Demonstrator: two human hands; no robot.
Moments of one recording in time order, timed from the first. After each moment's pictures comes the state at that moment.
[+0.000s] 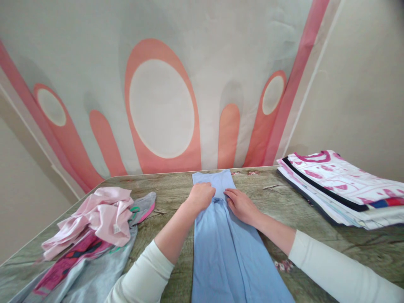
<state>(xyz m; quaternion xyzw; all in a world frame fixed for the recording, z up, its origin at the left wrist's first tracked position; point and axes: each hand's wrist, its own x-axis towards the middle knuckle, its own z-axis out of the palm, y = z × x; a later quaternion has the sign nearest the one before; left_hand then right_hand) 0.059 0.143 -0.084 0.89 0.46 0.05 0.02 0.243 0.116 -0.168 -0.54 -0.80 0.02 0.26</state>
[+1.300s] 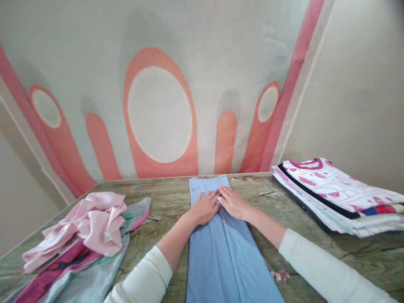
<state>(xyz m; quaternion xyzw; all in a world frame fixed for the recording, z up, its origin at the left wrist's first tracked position) 0.064 0.160 -0.149 0.93 0.37 0.06 0.01 0.242 0.145 -0.157 -0.54 -0.81 0.09 0.19</state>
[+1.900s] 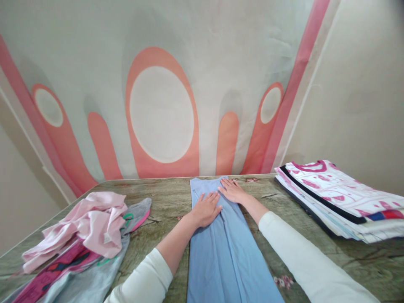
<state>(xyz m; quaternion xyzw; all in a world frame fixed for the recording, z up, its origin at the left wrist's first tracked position) 0.065 0.160 -0.147 0.92 0.38 0.05 0.02 0.259 0.223 -0.166 -0.63 -0.77 0.08 0.08</state>
